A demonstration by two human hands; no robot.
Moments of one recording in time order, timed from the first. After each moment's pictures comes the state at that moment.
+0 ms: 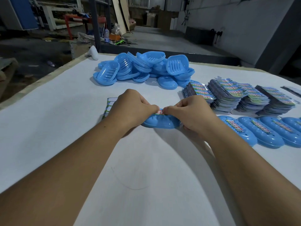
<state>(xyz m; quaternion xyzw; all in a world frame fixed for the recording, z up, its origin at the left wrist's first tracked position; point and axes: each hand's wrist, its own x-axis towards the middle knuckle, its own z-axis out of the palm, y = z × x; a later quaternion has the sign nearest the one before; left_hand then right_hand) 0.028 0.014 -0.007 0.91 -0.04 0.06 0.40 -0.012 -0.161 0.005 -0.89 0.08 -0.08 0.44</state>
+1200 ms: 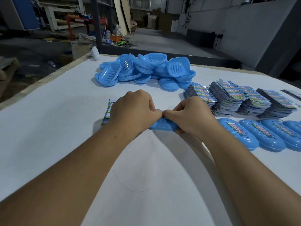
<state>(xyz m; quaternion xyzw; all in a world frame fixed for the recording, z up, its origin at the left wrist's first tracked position) 0.015 0.008 0.000 0.96 -0.07 0.17 0.23 -0.012 -0.151 0.004 -0.93 0.08 -0.11 0.35</state>
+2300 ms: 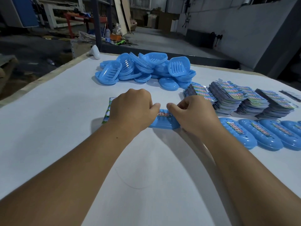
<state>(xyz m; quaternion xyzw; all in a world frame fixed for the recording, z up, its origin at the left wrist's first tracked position) 0.010 0.011 0.001 0.96 -0.10 0.21 0.17 -0.015 -0.157 0.002 -0.94 0.07 -0.18 0.30</state>
